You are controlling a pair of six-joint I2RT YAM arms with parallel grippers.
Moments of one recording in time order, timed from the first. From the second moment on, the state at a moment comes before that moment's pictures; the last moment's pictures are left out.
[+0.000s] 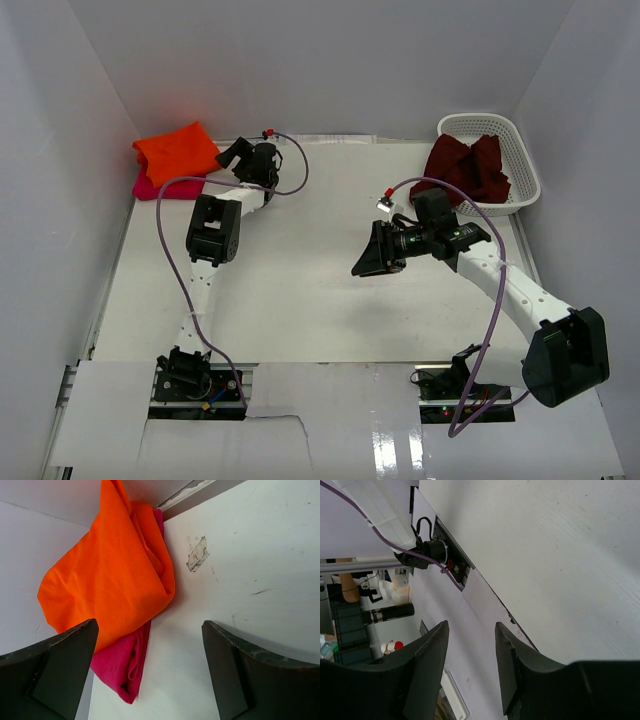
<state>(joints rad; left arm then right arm) -0.27 2.58 1.91 0.34 -0.90 0.78 0.45 1.25 0.94 -0.50 -0.88 0.49</state>
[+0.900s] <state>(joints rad) -0.19 2.65 2.00 0.39 -0.93 0.80 0.45 1.23 0.90 -0.50 -0.87 0.51</state>
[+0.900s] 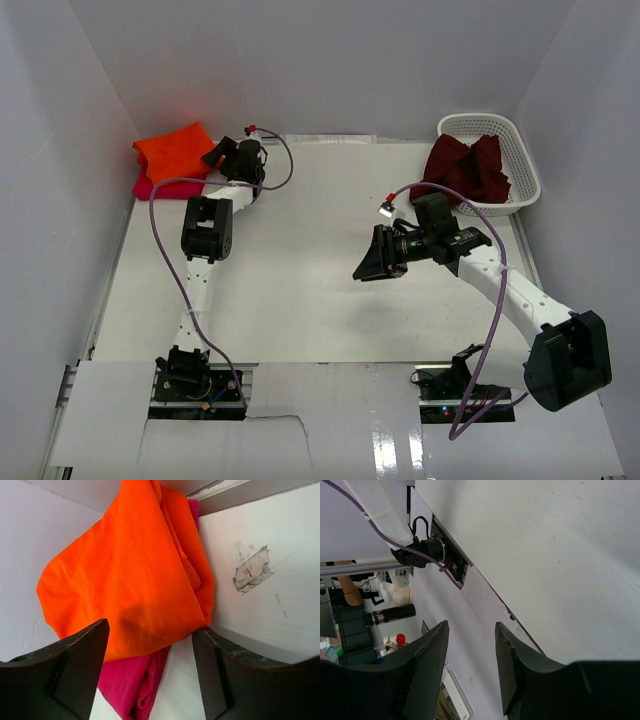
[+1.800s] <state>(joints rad) -0.19 2.50 1.77 0.38 -0.78 0.77 0.45 1.18 0.86 -0.47 -0.86 0.55</state>
